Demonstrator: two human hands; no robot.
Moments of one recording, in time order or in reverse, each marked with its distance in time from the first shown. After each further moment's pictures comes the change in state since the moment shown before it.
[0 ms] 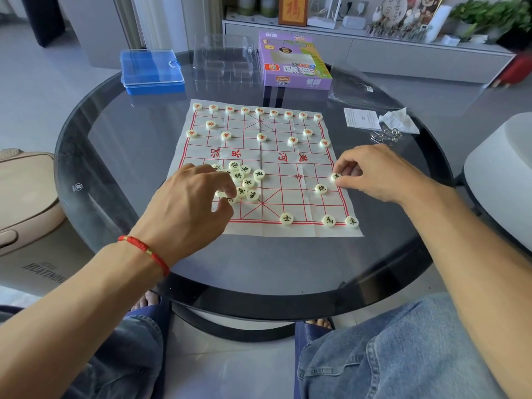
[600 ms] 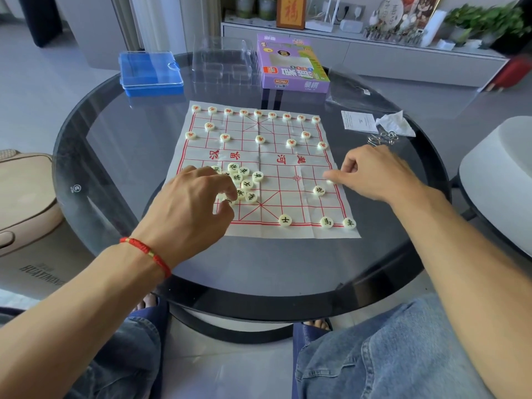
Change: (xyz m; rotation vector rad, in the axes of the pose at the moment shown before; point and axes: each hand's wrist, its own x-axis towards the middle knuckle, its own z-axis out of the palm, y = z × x) left_hand 0.000 0.003 0.000 -0.004 0.004 0.004; right_hand -0.005 -0.021 -0.005 -0.112 0.053 0.213
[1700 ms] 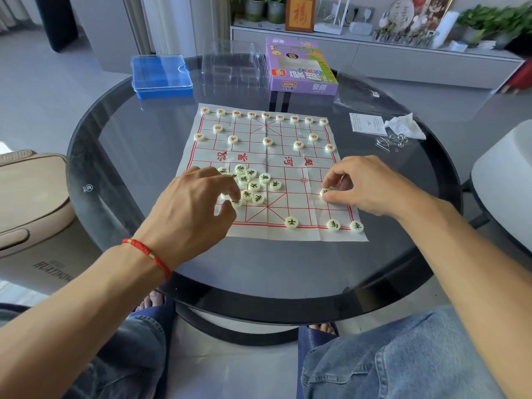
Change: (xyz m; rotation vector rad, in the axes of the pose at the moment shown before) left_hand -0.004 -0.004 -0.002 -0.010 0.028 0.023; right_hand -0.011 -0.012 0.006 0.133 -0.145 -0.243
